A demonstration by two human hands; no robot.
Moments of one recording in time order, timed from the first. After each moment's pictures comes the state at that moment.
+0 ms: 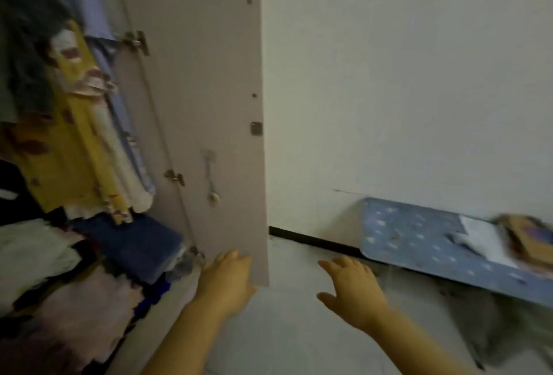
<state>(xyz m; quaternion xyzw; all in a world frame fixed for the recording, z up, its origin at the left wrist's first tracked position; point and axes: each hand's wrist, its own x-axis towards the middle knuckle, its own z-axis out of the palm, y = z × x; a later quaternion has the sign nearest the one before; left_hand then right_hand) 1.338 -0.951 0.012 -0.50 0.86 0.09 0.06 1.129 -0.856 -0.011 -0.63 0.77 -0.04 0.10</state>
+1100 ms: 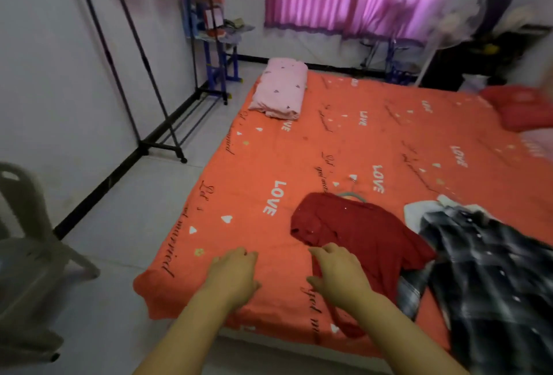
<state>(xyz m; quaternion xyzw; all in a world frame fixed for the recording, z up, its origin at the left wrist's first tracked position) 0.785 -0.114 -0.066 0.35 0.92 0.00 0.19 0.891 0.060 -0.065 0.18 0.97 -0.09 0.11</state>
